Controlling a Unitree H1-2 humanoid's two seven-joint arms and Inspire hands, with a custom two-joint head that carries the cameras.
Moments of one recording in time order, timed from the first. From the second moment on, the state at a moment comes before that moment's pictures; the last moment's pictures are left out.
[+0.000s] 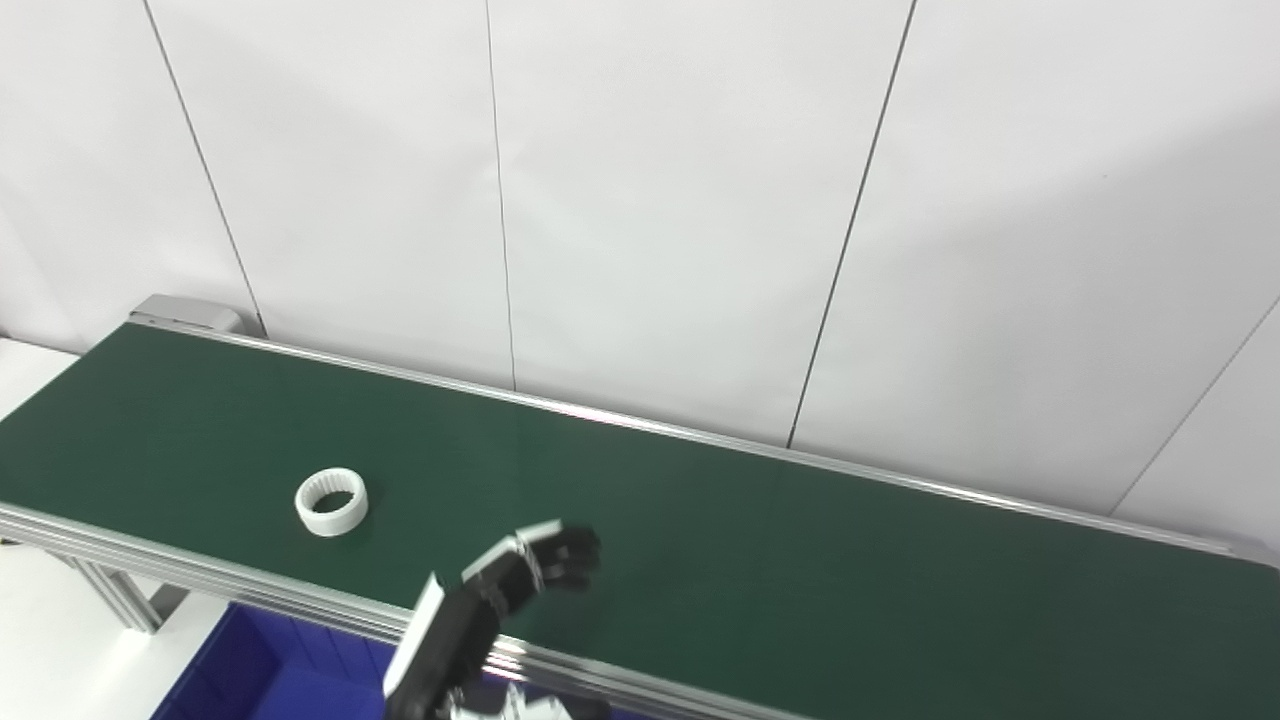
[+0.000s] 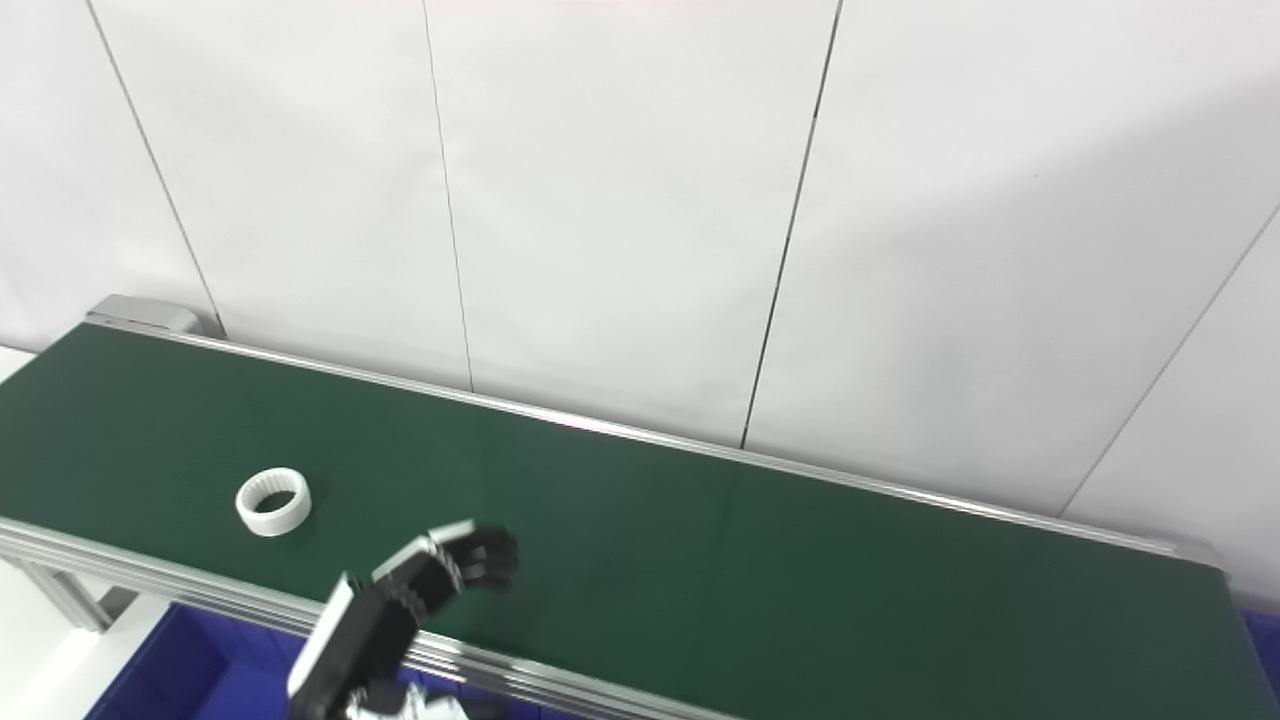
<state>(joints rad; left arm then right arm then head) 0.21 0.04 -0.05 -0.17 0.02 -0.44 -0.14 0.31 -0.11 0.28 0.10 -0.40 -0.30 -0.06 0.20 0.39</state>
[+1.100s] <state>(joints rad) -0.05 0.15 -0.02 0.17 0.72 -0.05 0.23 0.30 -0.10 0.27 0.14 -0.41 -0.39 -0.08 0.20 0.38</state>
